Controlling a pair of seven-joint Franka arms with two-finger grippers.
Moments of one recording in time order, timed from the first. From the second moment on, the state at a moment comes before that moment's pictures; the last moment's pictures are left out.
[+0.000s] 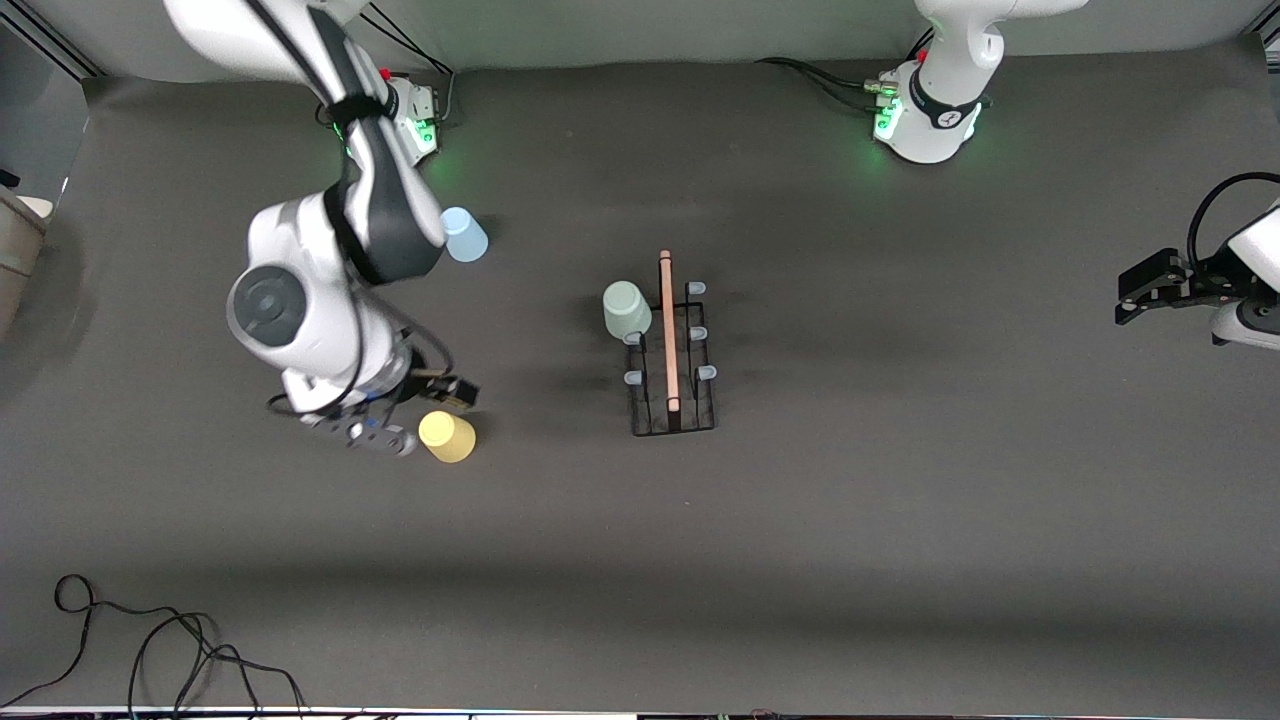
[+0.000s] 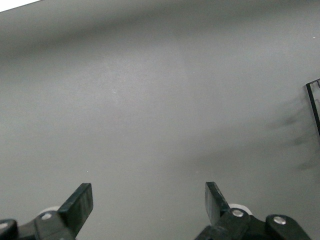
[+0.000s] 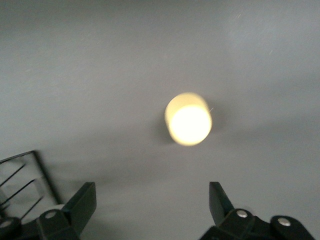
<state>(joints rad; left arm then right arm) 0.03 0.03 0.00 -1.64 -0.01 1.72 0.29 0.72 0.41 -0.48 -1.72 0.25 2.01 0.37</state>
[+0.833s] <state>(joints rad) 0.03 0.03 0.00 -1.64 -0.01 1.72 0.29 0.68 0.64 -0.46 -1.73 0.40 2.28 0.25</state>
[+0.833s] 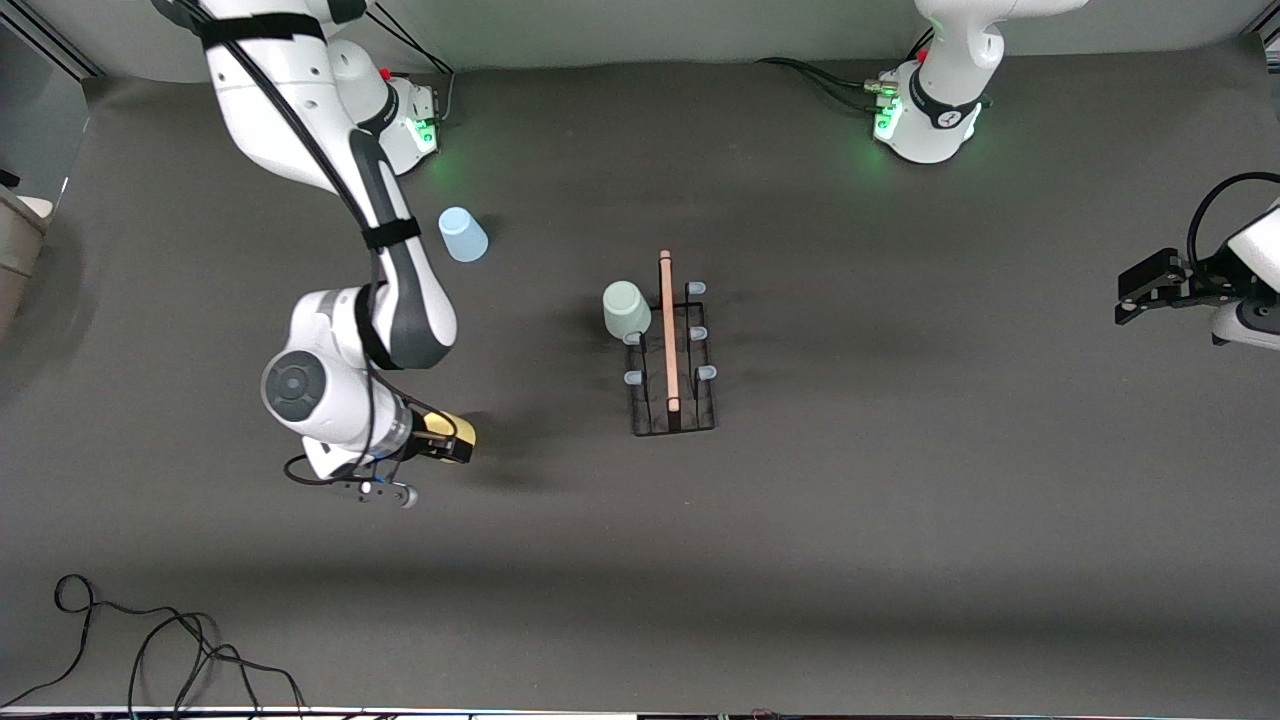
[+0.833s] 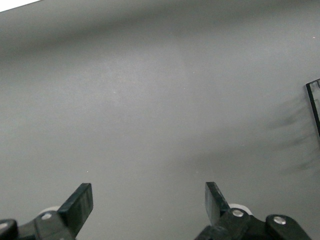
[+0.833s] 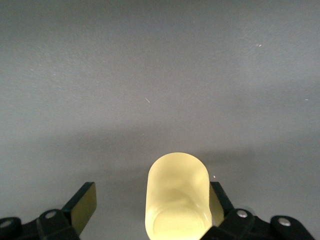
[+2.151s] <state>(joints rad) 0.03 0.03 0.00 -1.64 -0.01 1.71 0.29 0.69 0.58 -0.46 -1.82 0.45 2.28 0.17</state>
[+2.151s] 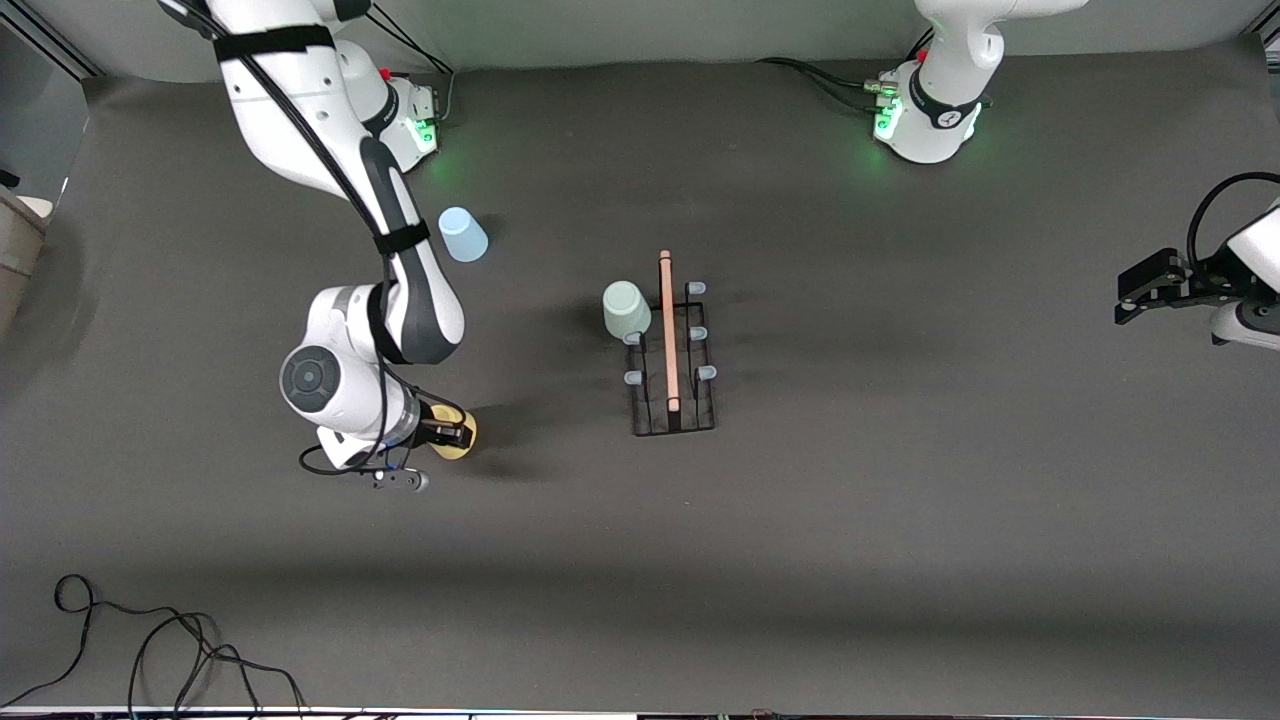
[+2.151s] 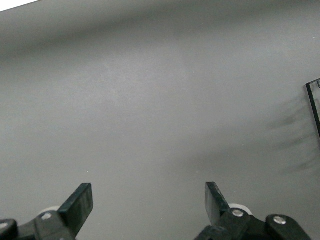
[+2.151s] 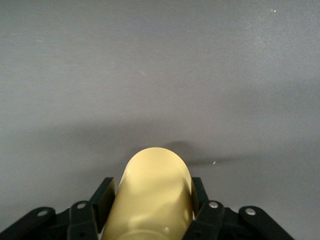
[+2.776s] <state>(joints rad) 0.03 0.03 -0.01 -1.64 -0.01 1.71 0.29 0.77 0.49 -0.46 -1.60 0.53 2.06 0.48</state>
